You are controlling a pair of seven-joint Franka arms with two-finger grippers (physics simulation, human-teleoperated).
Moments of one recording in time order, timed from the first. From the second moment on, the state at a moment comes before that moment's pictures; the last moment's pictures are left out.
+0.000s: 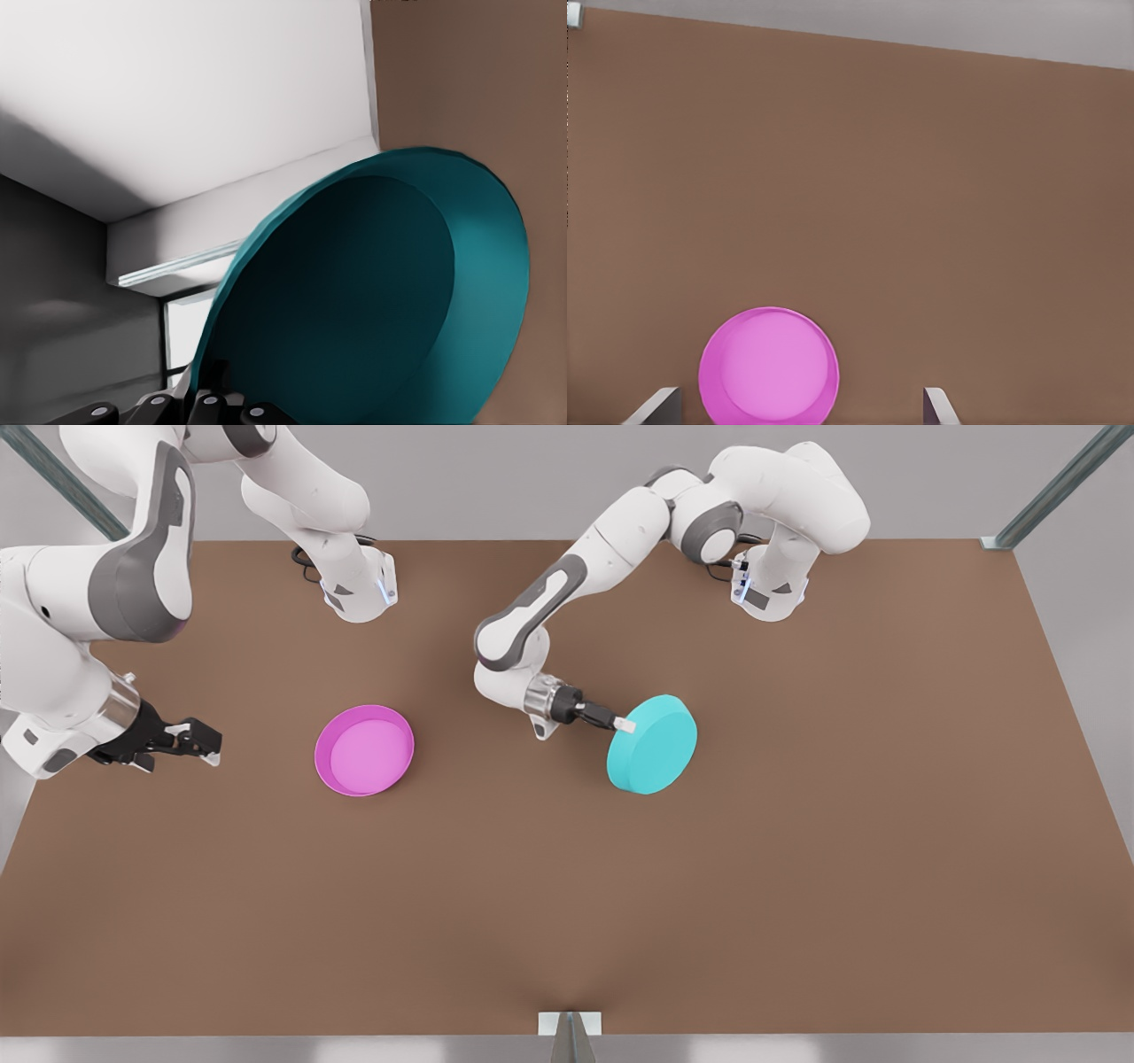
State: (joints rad) left arm -1.25 1.09 0.20 -1.14 1.14 1.02 -0.35; right arm -0.23 0.22 0.27 -1.32 -0.07 1.55 -0.08
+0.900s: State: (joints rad) left arm -1.41 1.21 0.24 -1.04 1.02 0.96 -0.45; right arm -0.31 0.22 0.26 -1.31 -0.08 1.55 -0.07
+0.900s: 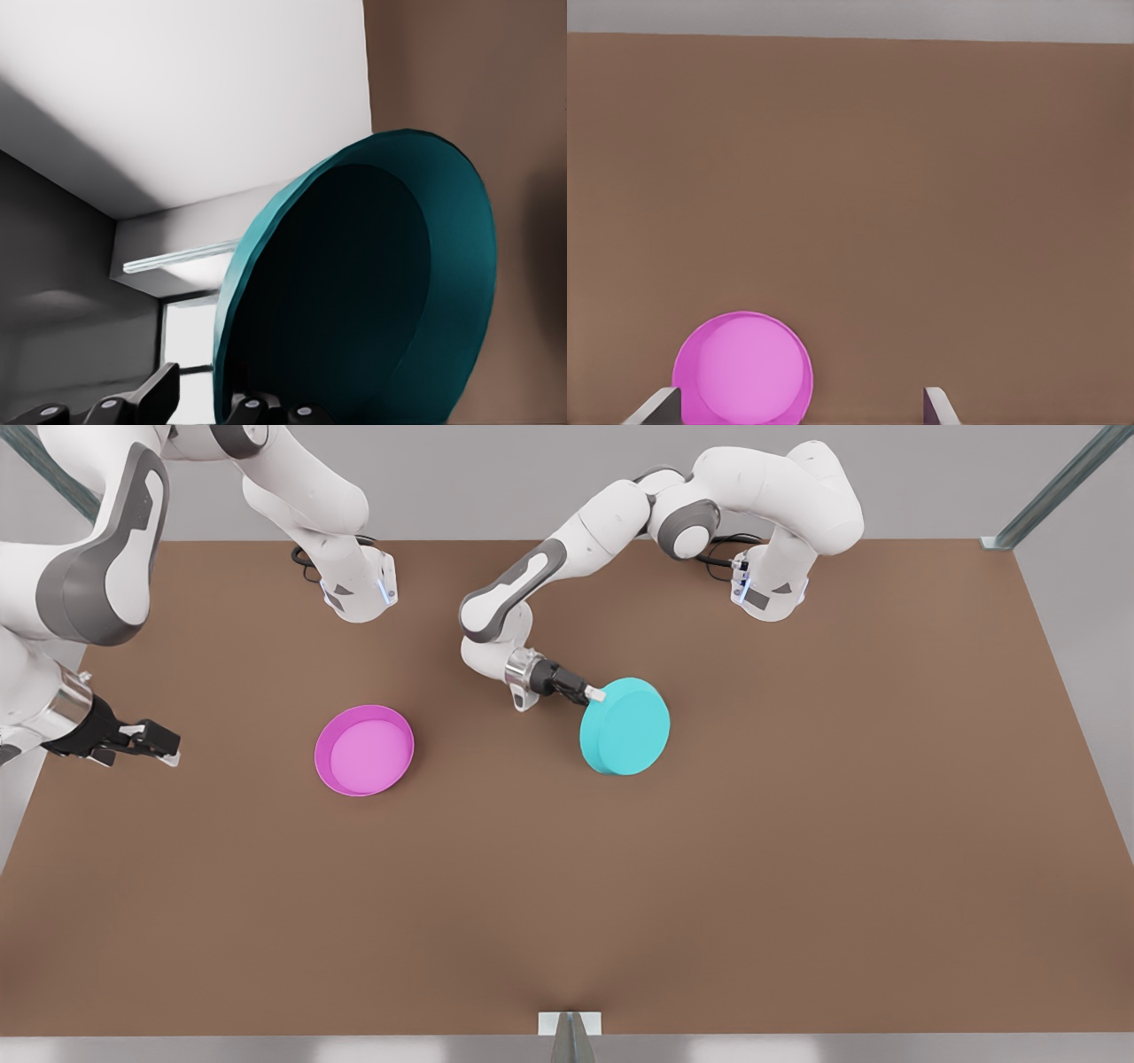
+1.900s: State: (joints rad) left arm -1.46 1.11 0.67 -0.94 0.01 1.46 -1.46; right arm -0.32 0.22 0.26 -1.31 -0.07 1.56 -0.07
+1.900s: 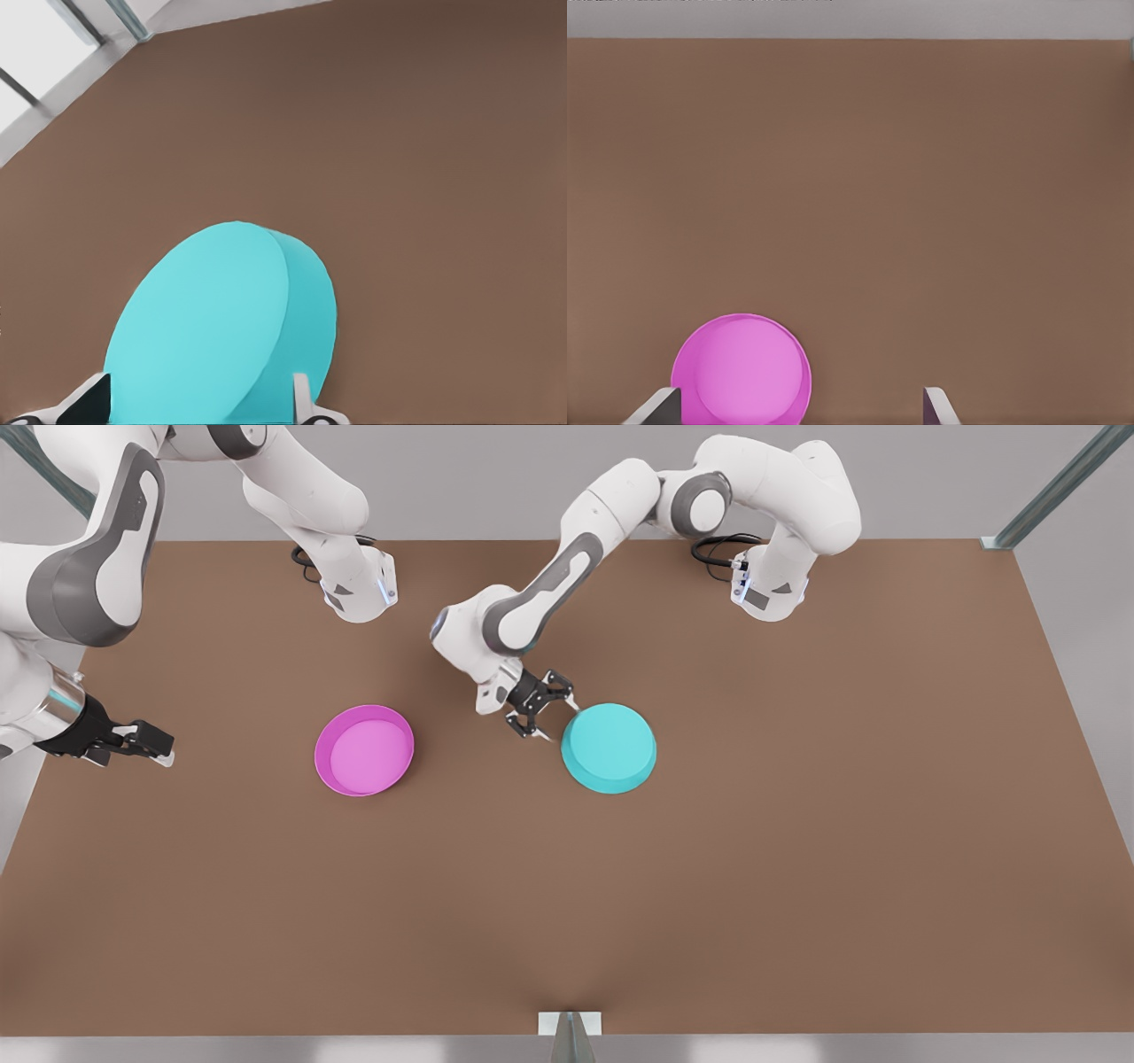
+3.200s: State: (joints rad) left arm -0.18 0.22 0.00 -1.31 -0.03 1.35 -0.26; right arm -0.22 0.04 0.43 -2.19 0.32 2.22 -0.14
